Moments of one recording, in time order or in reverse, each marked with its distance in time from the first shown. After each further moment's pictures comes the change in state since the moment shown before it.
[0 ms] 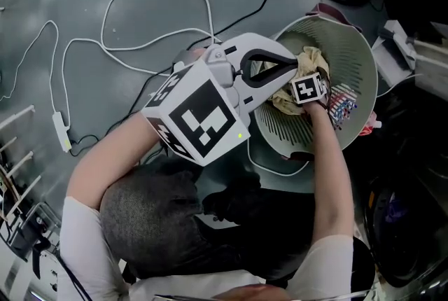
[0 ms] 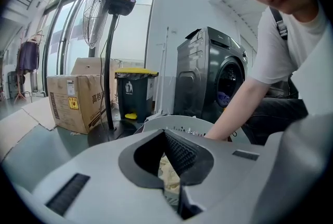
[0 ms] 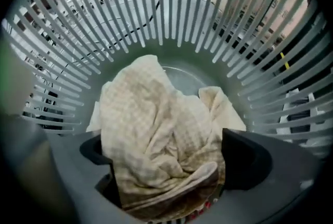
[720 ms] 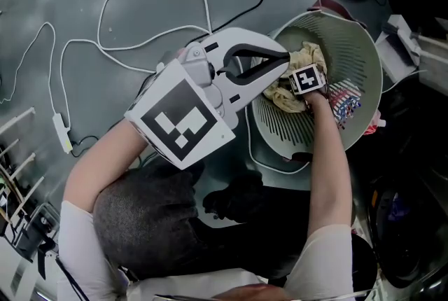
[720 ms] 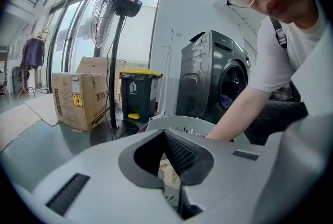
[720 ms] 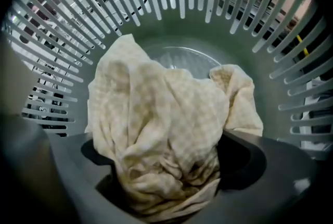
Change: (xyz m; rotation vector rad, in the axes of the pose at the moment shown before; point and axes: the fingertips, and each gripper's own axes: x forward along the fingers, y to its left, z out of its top) left arm -0.009 0.012 -0.005 -0.036 -0.033 0.016; right arm 0.036 -0.002 -0.014 0.000 0.097 0.077
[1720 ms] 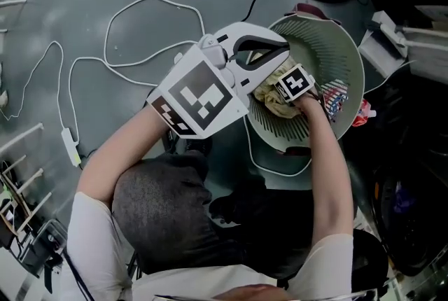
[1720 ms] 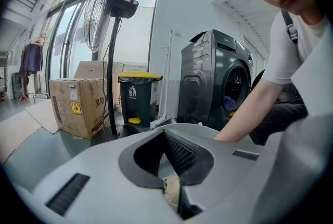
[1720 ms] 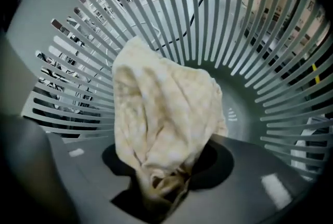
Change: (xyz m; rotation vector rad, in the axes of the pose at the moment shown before) left arm 0.020 0.004 0.033 0.023 0.006 0.023; right arm -0.079 0.058 0.029 -0.159 -0.022 0.138
